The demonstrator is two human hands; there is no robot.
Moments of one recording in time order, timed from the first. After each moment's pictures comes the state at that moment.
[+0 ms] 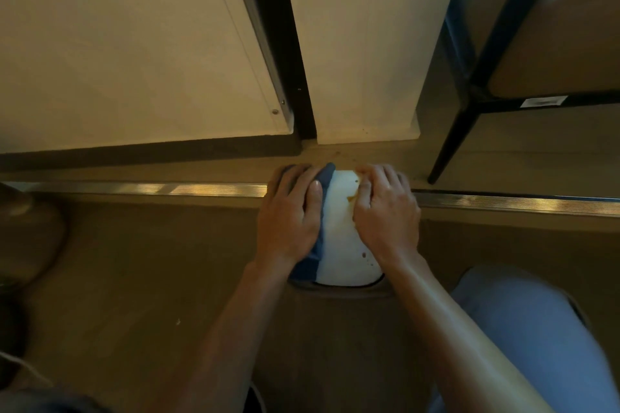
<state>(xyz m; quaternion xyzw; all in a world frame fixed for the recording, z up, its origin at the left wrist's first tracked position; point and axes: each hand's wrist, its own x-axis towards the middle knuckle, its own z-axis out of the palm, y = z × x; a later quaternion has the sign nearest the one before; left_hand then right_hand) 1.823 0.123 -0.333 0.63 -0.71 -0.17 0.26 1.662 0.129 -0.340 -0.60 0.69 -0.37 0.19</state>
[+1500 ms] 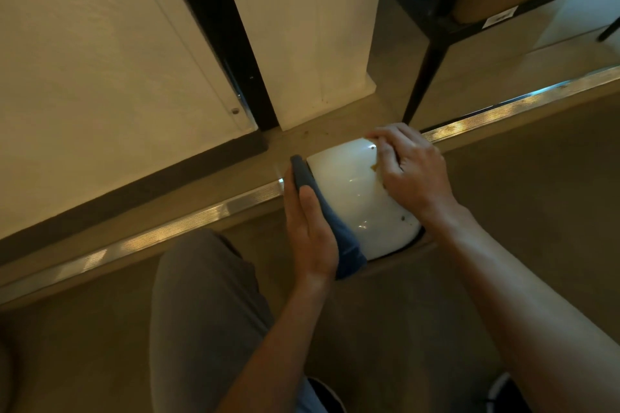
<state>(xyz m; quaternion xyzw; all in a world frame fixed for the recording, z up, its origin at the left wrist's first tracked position) 1.856 0.131 -0.362 0.52 -0.49 -0.55 0.43 1.673 0.128 -0.346 -0.55 0.73 -0.38 0.14</state>
